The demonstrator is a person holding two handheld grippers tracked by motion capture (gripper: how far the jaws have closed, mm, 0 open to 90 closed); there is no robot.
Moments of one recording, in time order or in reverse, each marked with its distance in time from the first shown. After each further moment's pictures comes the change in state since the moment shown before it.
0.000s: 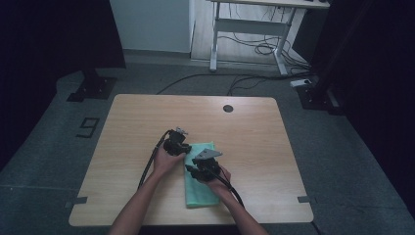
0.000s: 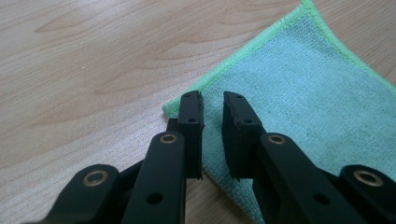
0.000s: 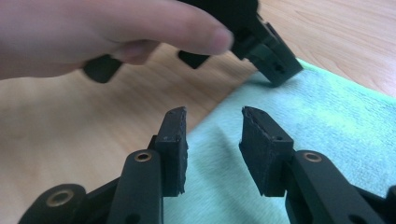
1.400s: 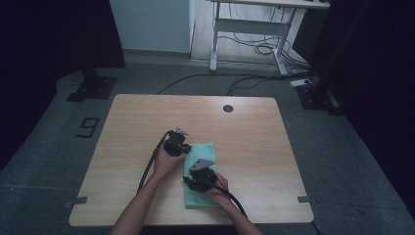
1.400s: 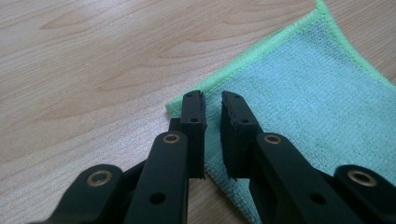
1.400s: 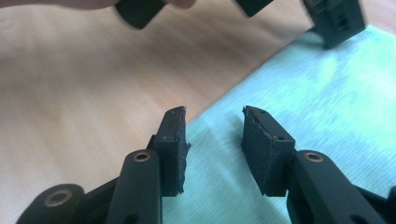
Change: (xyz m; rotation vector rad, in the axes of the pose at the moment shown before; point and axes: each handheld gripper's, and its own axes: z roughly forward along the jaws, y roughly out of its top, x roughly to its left) left arm -0.003 -0.003 0.001 -0.016 0.028 -0.016; right arm 0.027 -0.021 -0.001 0.088 0.037 -0.102
